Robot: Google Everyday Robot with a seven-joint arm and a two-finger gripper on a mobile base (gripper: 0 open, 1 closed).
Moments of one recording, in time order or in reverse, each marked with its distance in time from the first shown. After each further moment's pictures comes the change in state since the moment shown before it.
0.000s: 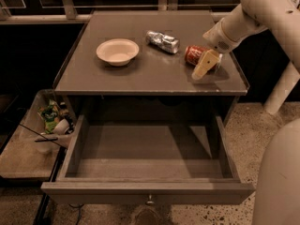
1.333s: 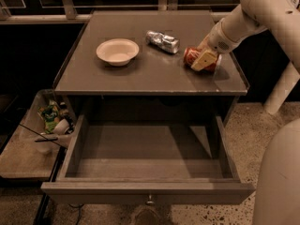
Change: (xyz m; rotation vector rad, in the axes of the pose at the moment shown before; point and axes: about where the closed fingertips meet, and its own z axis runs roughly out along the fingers) arm 0.000 0.000 0.001 -0.001 0.000 0.000
